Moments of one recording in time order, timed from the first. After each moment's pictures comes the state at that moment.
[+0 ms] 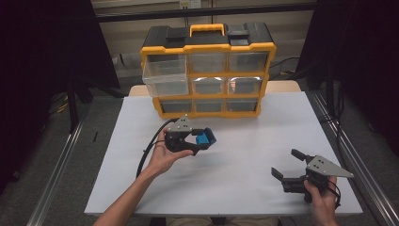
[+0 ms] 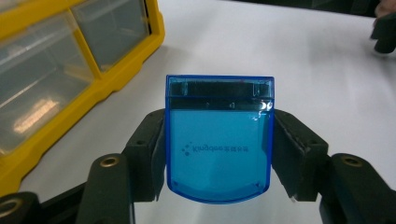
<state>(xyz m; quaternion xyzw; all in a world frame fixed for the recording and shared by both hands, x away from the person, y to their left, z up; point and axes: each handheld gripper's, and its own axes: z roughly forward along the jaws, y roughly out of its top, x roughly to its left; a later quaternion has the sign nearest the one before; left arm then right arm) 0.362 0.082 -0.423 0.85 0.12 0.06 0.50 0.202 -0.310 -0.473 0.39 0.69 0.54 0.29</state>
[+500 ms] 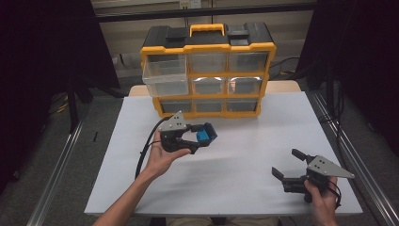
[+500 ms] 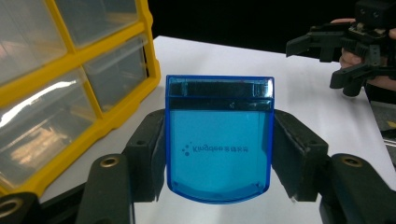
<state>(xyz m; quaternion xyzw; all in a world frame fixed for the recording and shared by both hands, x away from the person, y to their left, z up) 0.345 0.089 -0.393 0.82 0.12 0.08 0.55 0.201 -0.311 -0.473 0.39 0.69 0.54 0.29</state>
